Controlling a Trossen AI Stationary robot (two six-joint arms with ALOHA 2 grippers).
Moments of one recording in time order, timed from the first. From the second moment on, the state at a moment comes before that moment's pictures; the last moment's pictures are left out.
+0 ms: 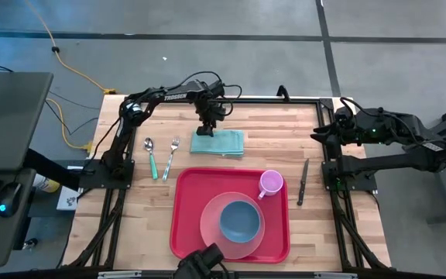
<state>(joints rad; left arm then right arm) 0.64 2.19 1.70 -0.96 0.42 0.80 -0.10 0.62 1.10 -1.07 0.19 0.63</state>
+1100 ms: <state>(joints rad) 0.64 2.23 1.70 -0.95 0.44 0.68 -0.10 0.66 1.10 -1.02 0.15 0.60</state>
